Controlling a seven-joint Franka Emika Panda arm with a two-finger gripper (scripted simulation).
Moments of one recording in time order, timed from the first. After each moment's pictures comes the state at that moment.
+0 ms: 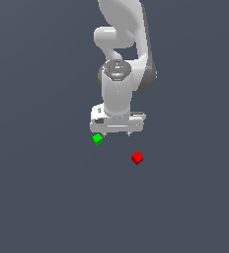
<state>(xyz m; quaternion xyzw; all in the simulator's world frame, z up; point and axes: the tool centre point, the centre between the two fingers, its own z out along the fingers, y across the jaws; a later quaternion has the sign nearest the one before) -0.008 0.009 0.164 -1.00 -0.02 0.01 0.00</state>
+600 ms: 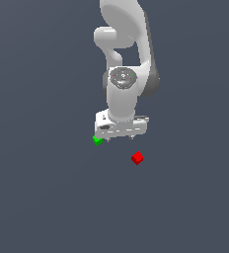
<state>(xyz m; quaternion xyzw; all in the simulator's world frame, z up) 0.003 0.023 0.149 -1.00 -0.06 0.01 0.00</state>
